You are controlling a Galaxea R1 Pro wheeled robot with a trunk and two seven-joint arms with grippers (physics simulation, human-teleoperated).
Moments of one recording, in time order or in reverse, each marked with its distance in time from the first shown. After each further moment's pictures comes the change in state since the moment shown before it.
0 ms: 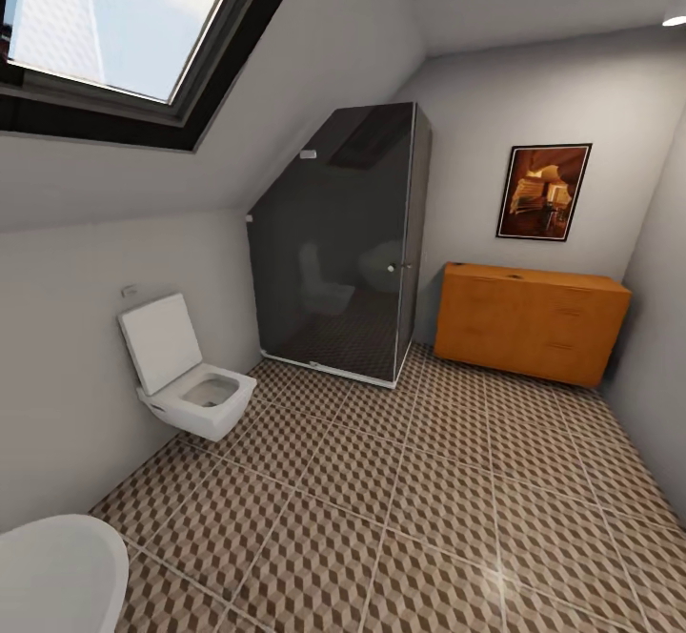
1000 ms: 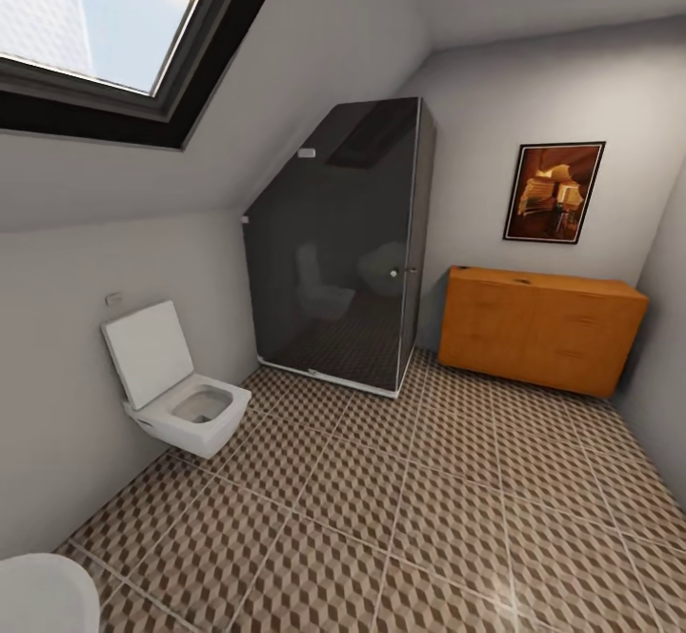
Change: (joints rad) left arm 0.000 0.005 0.002 -0.122 0.006 0.077 -0.008; right arm 0.000 0.000 -0.002 -0.001 -0.002 0.000 0.000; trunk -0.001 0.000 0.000
